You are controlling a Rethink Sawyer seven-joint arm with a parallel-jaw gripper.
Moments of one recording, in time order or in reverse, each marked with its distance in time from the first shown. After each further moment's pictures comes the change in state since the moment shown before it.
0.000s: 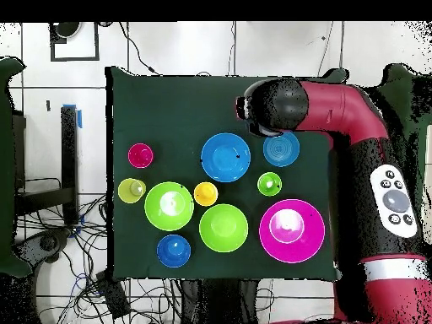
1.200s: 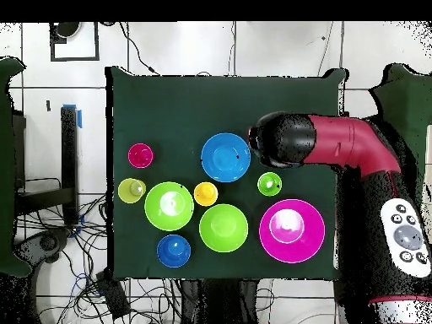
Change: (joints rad) arm 0.003 -0.108 -0.131 0.182 0.009 -0.045 0.002
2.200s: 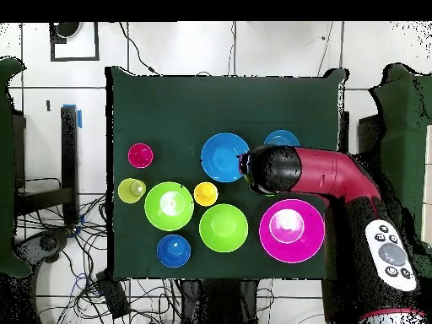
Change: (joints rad) arm 0.022 -0.014 -0.083 0.174 0.060 -0.118 0.055
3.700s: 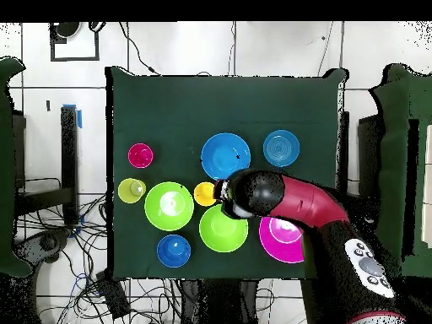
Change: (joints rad) arm 0.018 0.012 -0.033 0.225 0.249 -0.050 0.023
